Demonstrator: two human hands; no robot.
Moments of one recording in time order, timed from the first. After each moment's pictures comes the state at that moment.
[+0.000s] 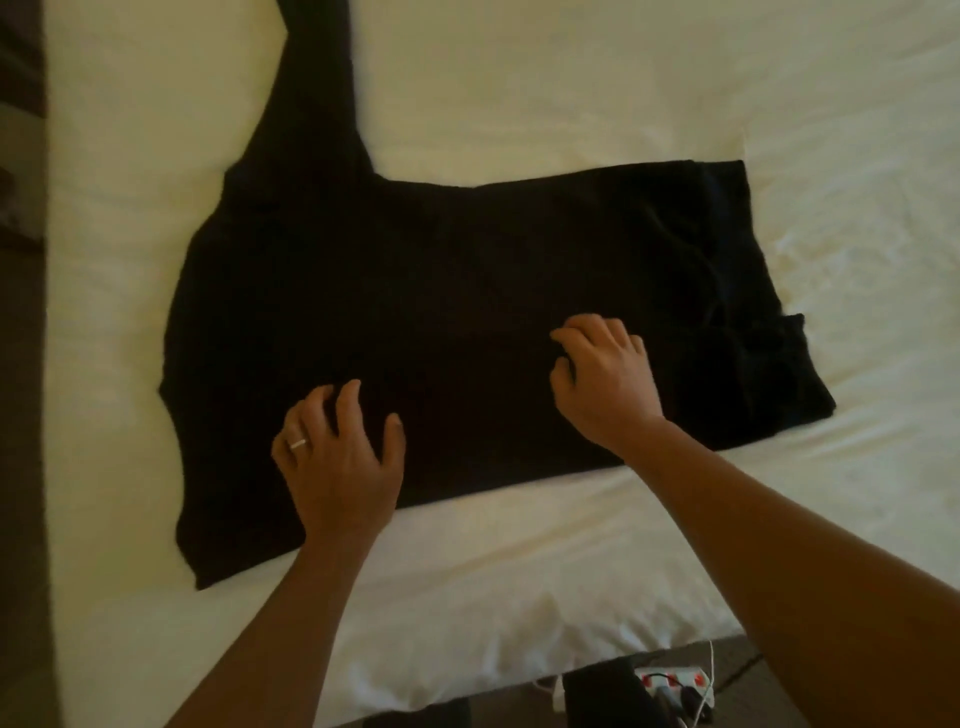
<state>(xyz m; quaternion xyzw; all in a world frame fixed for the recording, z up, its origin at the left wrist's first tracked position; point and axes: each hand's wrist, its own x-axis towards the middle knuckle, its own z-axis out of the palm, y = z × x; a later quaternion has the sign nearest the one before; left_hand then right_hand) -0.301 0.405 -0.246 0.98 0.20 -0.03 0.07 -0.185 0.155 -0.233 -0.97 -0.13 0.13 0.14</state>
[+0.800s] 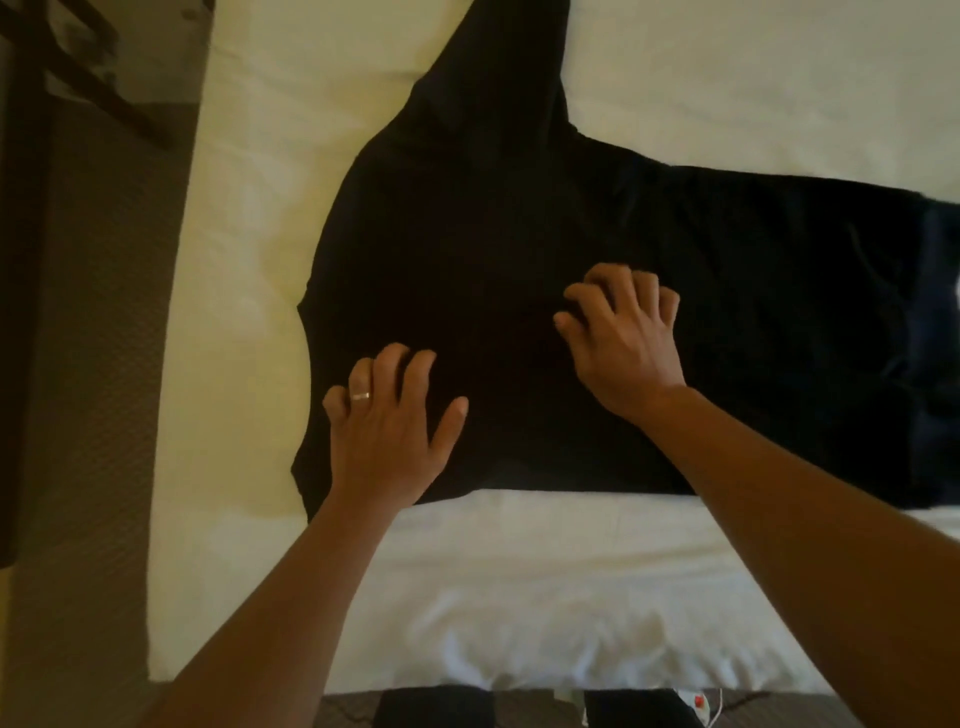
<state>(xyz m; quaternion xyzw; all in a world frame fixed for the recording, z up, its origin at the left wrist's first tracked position) -0.332 0.510 -0.267 0.99 0.13 0.00 0.07 -0.167 0.298 -0.260 -0.95 -0.29 0.06 0.09</state>
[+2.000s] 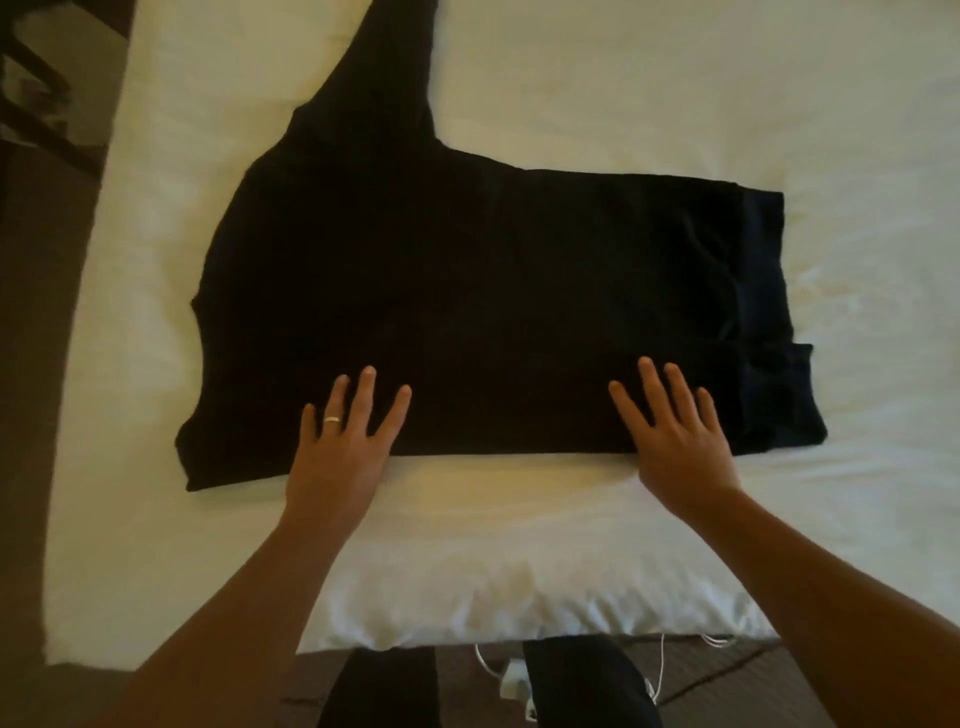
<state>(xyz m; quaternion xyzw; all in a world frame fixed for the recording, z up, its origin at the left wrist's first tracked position) -0.362 0.427 -0.259 0.98 0.02 -0.20 -0.02 -0.243 0.072 -0.248 -0.93 -0.25 0.20 -0.16</state>
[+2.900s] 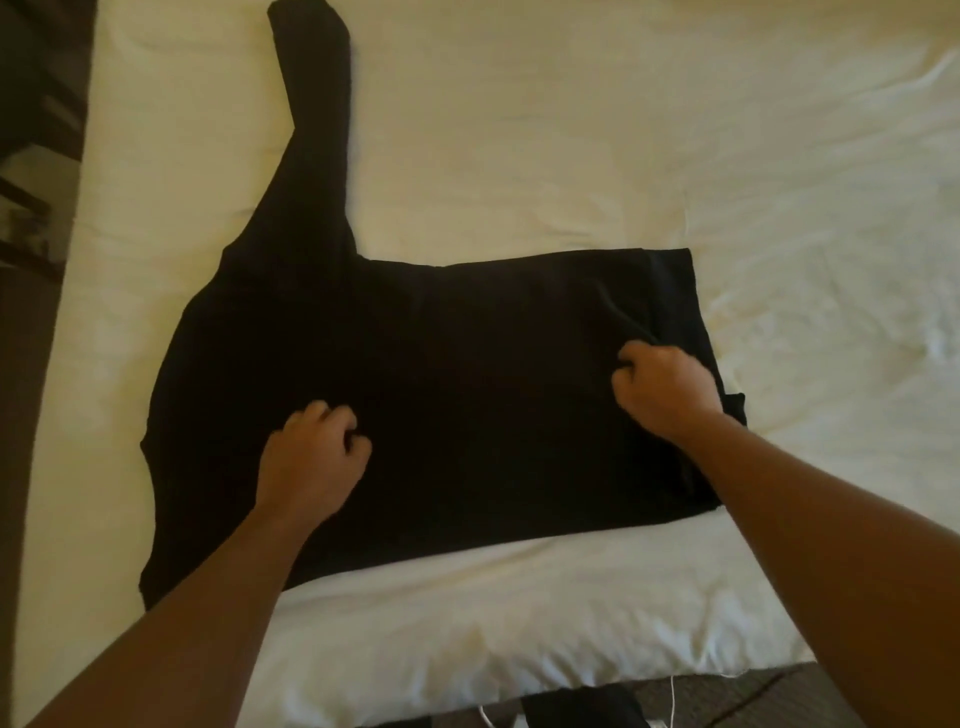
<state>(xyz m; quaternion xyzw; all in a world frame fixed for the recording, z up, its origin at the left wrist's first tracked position) -0.262 0.397 -0.213 0.97 0.13 -0.15 0.12 -0.120 0.039 -0.209 -0.96 -0.04 0.24 0.12</state>
